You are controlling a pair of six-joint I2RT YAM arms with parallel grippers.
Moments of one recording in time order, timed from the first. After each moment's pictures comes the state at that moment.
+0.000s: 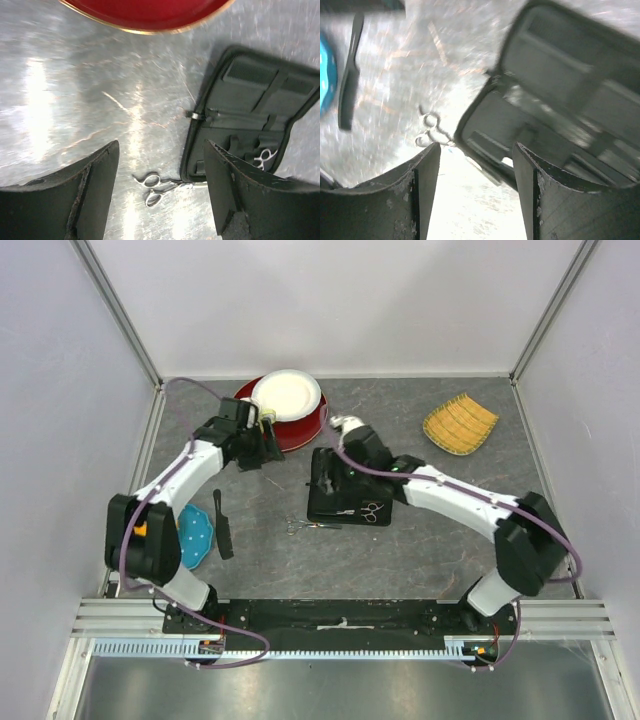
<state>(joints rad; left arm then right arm) -0.29 1.61 1.18 -0.51 0.13 -0.52 0.73 1.54 1.13 -0.25 0.02 0.46</state>
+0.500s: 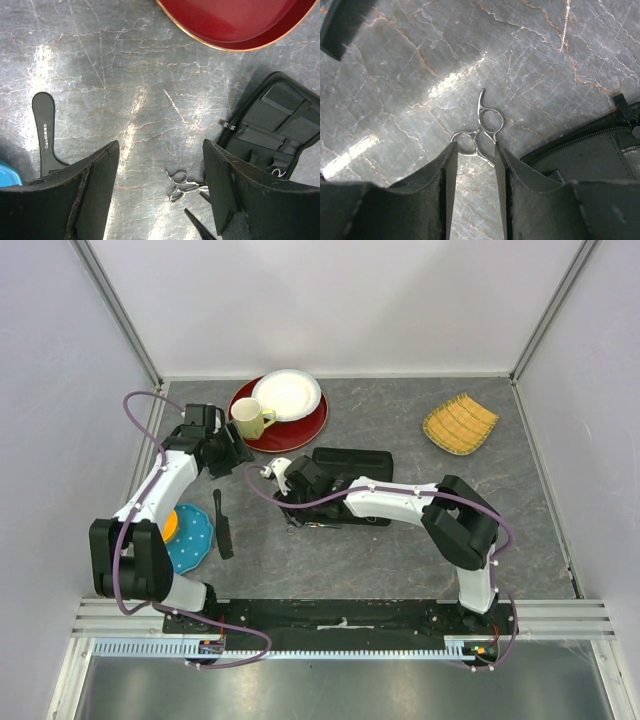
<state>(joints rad) -0.09 1.45 1.11 -0.57 0.08 -0.53 0.99 1.92 1.32 -0.22 -0.10 0.11</state>
